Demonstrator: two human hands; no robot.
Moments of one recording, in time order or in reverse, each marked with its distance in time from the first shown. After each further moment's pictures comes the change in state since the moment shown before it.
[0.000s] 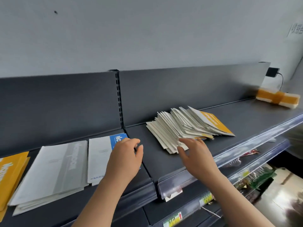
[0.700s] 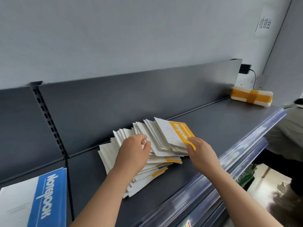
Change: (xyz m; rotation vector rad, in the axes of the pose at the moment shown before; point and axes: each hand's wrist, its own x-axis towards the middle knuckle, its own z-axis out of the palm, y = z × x) left_hand 0.127 0.114 0.149 -0.109 -0.229 0.077; right_hand 0.104 0.188 -0.027 0.032 0.014 0.295
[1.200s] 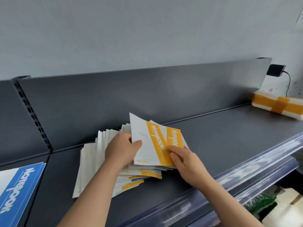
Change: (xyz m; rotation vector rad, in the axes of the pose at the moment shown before) left_hand 0.047 0.033 0.050 0.100 0.029 -0.373; right_hand 0.050 0.054 0.005 0.280 -0.251 -0.365
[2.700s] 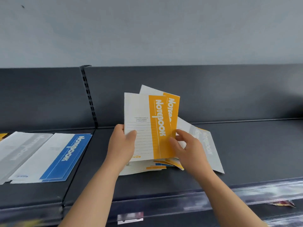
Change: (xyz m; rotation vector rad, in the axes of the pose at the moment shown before) left_hand -0.067 -0.035 -0.036 -0.529 0.369 -0.225; right_hand 0.010 -0.070 0.020 0.305 -0.013 -0.013
